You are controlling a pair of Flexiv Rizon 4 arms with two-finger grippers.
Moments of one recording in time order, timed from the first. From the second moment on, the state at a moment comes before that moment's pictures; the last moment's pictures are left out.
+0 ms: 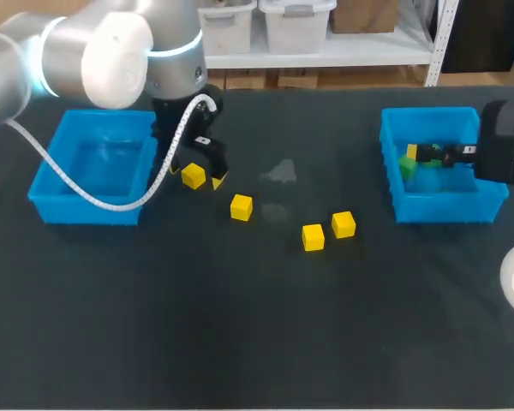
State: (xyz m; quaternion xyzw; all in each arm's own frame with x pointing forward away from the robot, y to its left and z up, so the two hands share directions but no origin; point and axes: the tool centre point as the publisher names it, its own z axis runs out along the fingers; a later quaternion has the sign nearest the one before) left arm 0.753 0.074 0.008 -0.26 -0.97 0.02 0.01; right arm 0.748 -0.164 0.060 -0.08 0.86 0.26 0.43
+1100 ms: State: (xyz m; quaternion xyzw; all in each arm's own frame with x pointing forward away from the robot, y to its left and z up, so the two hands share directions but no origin) left arm 0.804 0.081 0.050 -0.20 -0.98 0.02 -0.05; right arm 0.748 -0.164 0.060 -0.08 0.86 0.26 0.43
